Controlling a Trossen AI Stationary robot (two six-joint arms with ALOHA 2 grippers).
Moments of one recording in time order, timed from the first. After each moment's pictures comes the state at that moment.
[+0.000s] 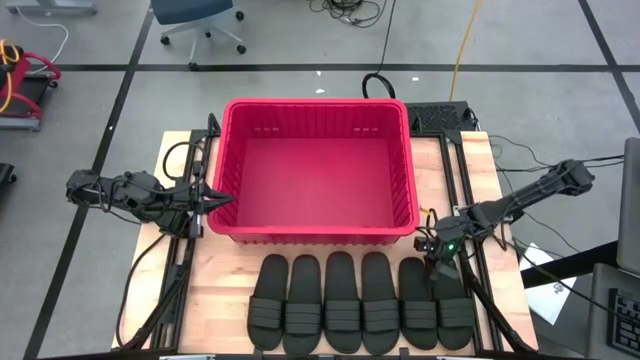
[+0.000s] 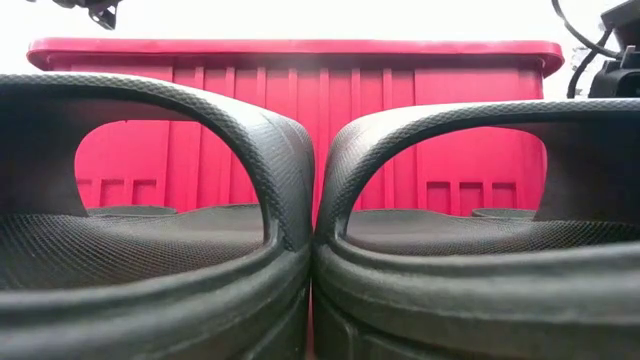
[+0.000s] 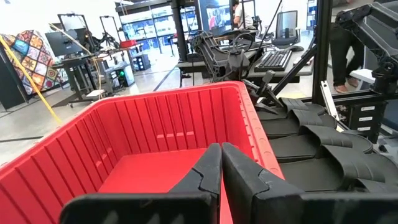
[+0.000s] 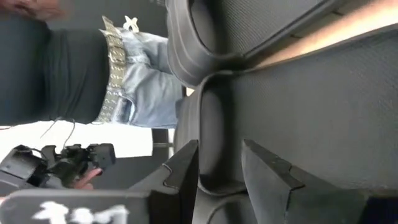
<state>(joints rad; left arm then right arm) -0.28 0.32 0.57 -0.32 -0.32 0.13 0.38 0.68 0.11 -0.01 -0.60 1.01</state>
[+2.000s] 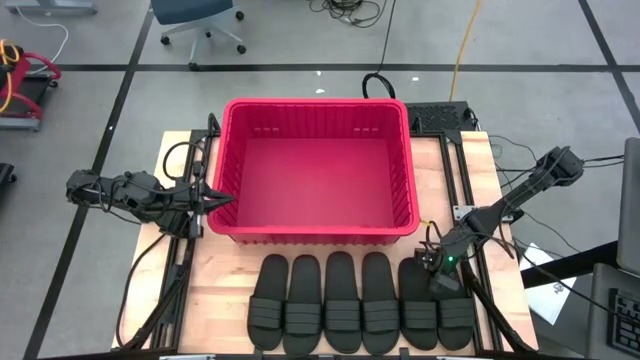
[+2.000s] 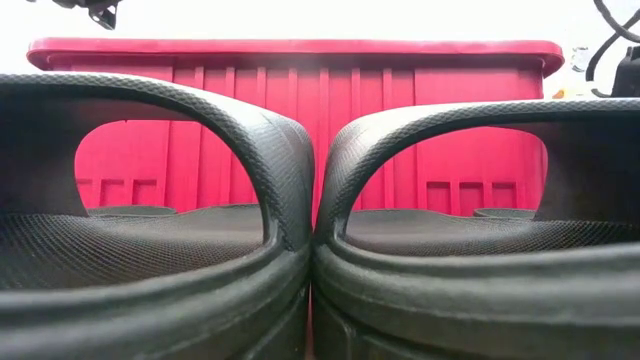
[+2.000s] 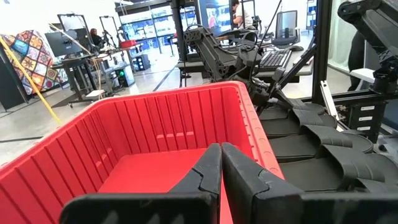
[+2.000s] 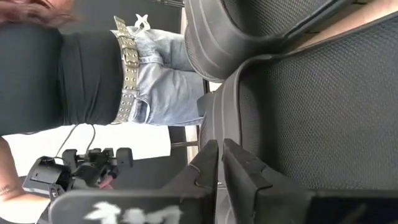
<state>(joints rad) -0.28 0.32 0.57 -0.32 -0.31 0.13 0.59 0.84 0.11 0.25 -0.45 1.25</state>
